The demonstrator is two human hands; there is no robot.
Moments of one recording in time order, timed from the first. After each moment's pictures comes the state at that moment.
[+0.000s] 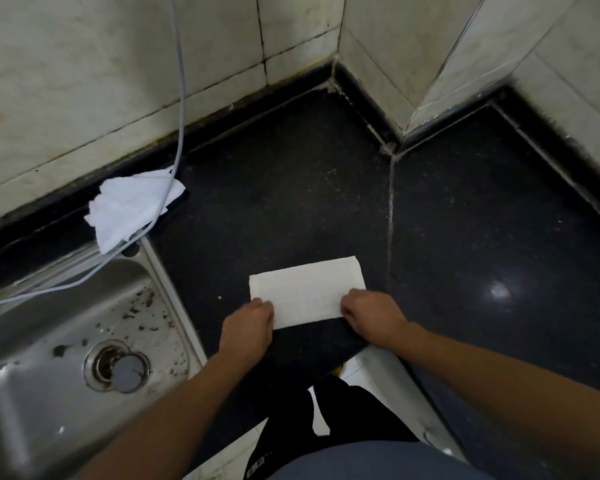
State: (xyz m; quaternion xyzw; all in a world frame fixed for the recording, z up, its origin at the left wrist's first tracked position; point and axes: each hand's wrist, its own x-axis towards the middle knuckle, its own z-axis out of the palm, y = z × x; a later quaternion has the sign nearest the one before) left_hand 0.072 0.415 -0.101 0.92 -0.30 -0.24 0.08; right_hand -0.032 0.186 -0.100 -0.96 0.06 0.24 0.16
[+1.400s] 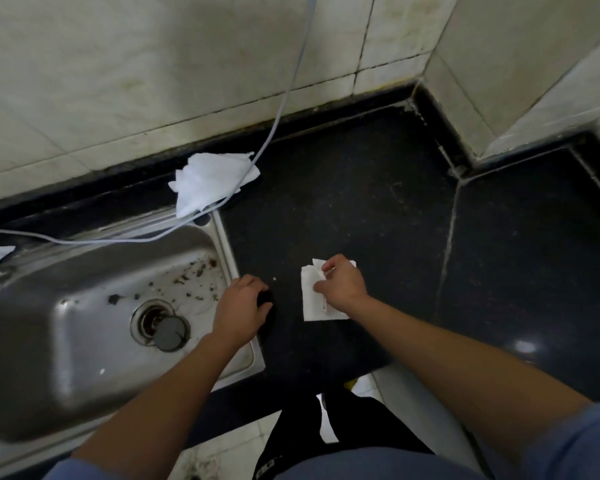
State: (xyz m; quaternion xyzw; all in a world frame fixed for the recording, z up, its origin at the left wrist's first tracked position) left_hand 0.102 0.501 -0.083 0.95 -0.19 -0.20 0.16; right_hand 0.073 0.298 -0.081 -0.81 0.33 0.20 0.44
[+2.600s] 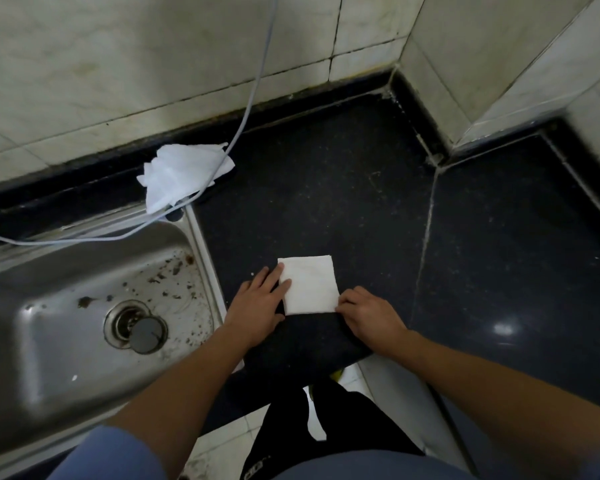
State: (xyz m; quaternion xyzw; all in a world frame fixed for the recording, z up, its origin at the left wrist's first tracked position) left_hand 0.087 0.457 -0.102 0.89 -0.36 -0.28 -0.01; right_hand -0.025 0.231 -0.119 -0.97 -0.09 0.09 0.19
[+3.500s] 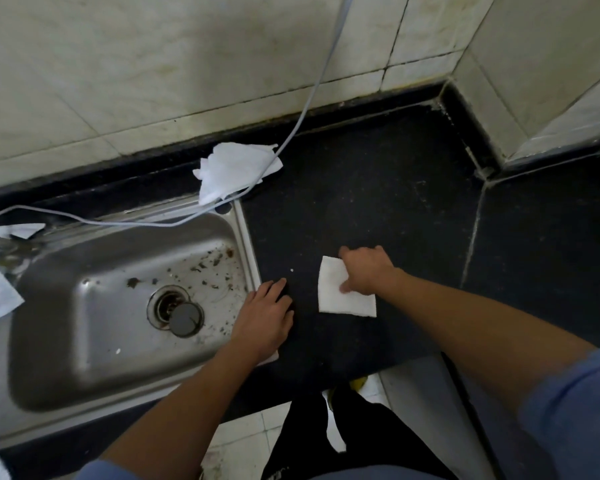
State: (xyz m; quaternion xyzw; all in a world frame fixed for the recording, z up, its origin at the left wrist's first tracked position) left_hand 0.063 0.511 -0.093 0.94 -0.28 -0.19 0.09; right_hand 0.101 0.273 -0.086 -0.94 -0.01 0.34 0.02
